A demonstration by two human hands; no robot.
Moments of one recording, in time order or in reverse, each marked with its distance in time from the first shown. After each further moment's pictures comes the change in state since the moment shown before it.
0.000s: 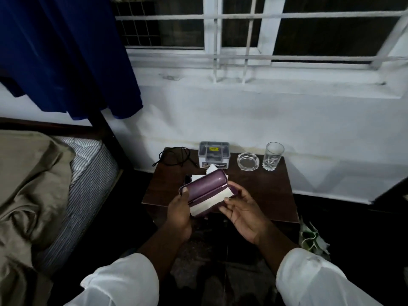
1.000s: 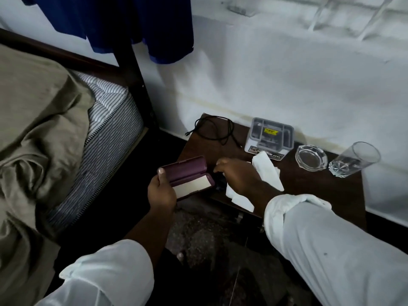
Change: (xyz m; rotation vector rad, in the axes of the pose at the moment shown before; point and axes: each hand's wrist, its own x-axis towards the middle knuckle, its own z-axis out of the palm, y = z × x) left_hand 0.136 0.004 -0.134 0.246 0.503 0.172; right_hand 0.206 0.065 0.056 -2.132 -0.546 -0.356
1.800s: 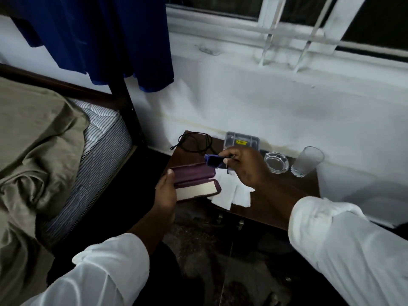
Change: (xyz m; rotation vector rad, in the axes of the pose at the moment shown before) left_hand -0.067 0.041 0.018 -0.236 -0.317 -0.028; right_hand -0.088 -0.011 -0.106 0.478 0.424 0.101
